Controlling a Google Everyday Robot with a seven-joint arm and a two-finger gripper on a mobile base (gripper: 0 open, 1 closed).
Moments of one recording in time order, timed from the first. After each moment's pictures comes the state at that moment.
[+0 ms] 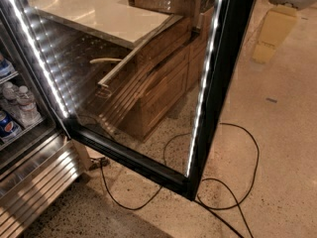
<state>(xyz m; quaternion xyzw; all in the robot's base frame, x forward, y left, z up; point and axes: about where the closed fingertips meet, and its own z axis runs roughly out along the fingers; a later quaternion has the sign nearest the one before) 0.539 -0.216 1.023 -0.53 0.83 -0.09 0.14</state>
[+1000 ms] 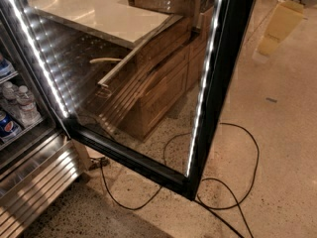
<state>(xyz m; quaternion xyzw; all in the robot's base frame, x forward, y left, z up) 0.565 -0.241 1.021 -0.49 0.85 -0.07 0.18</state>
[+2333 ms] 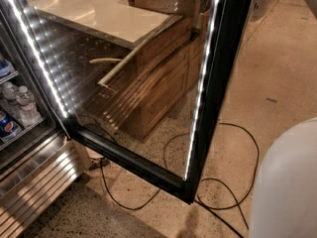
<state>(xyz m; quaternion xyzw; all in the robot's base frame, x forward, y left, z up) 0.655 -0.213 0.956 -0.50 0.85 -0.08 0.13</state>
